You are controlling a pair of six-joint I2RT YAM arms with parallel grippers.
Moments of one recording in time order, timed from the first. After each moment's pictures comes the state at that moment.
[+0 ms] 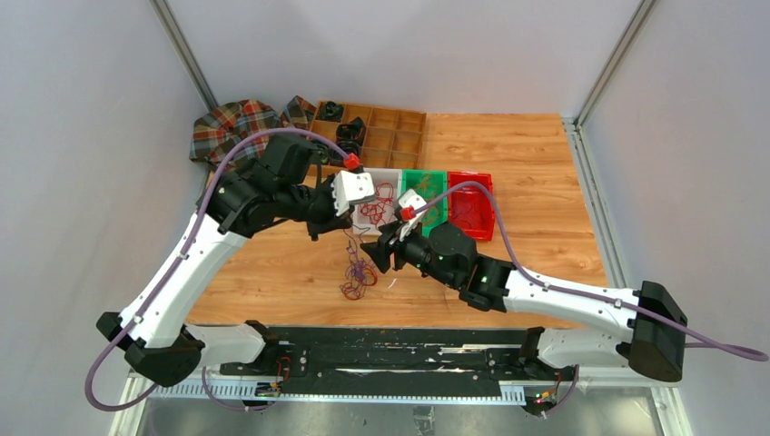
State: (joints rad) left arm -0.64 1.23 1.57 -1.15 0.44 0.58; right arm 1.14 1.16 0.78 0.25 0.18 0.16
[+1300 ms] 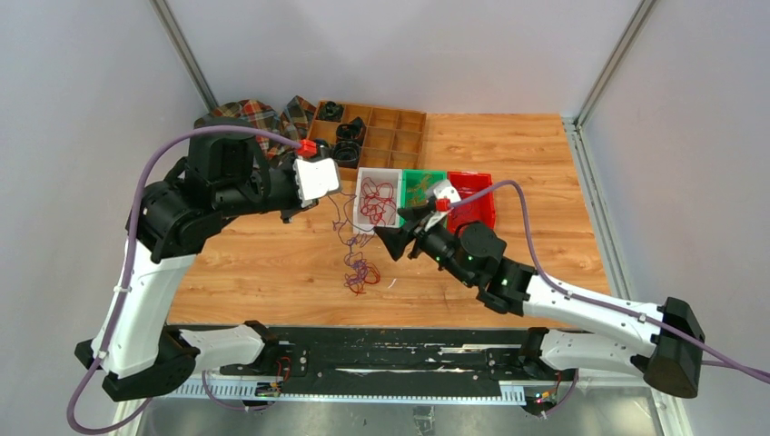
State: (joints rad) left arm -0.64 1.17 1.88 -1.18 0.38 0.70; right arm 1.10 1.01 0.69 0.35 0.29 0.18
